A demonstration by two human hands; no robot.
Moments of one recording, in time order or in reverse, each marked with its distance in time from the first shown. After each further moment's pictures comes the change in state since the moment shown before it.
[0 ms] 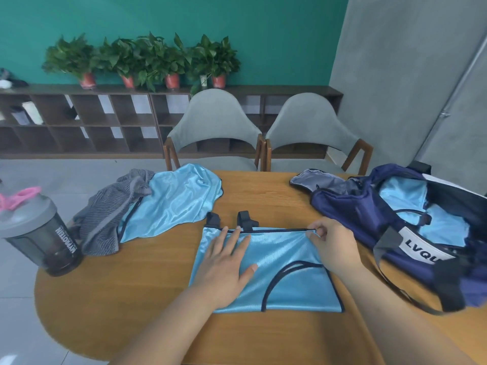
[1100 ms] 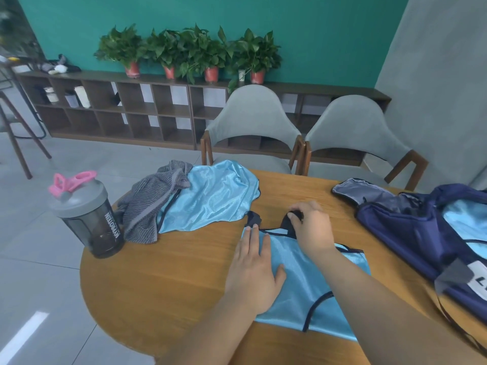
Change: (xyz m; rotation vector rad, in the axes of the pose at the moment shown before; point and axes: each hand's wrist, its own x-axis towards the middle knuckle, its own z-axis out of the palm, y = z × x) left_hand 0.002 -0.006 0.005 -0.046 0.201 -0.187; right_hand 0.048 -0.104 0.107 0.052 0.002 -0.283
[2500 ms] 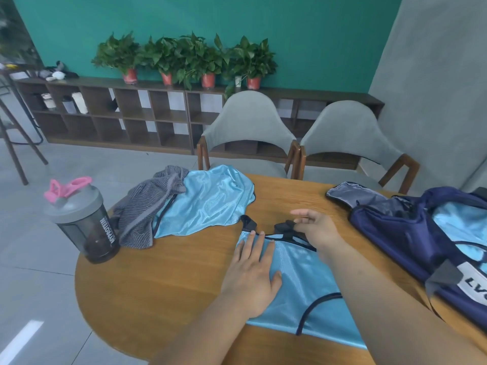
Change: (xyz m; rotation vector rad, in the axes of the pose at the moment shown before) left_hand 0.004 0.002 -0.004 0.094 -0.139 0.106; right_hand 0.008 0.012 -0.028 0.585 -0.252 0.495
